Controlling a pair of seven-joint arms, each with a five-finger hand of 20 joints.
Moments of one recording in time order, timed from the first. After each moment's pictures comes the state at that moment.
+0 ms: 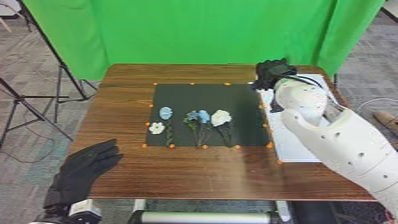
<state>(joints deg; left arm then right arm) 152.2 -46.9 -100.4 -132.0 36.3 14.5 23.0 -53.9 -49.7 45.5 -90.0 -131.7 -16.5 26.9</state>
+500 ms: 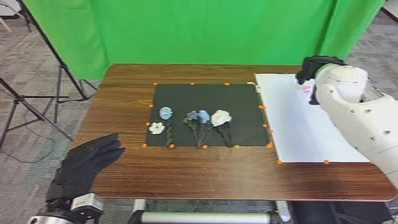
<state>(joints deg) 149.7 -46.7 -99.3 -131.8 36.3 14.5 23.5 -51.4 -49.3 56.1 -76.0 -131.1 -25.5 26.9</state>
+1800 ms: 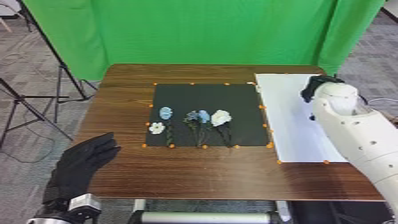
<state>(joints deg) 149.2 -49.4 -99.5 -131.1 37.3 13.8 24.4 -56.6 -52.4 59.0 -71.4 -133.5 -24.3 32.6</state>
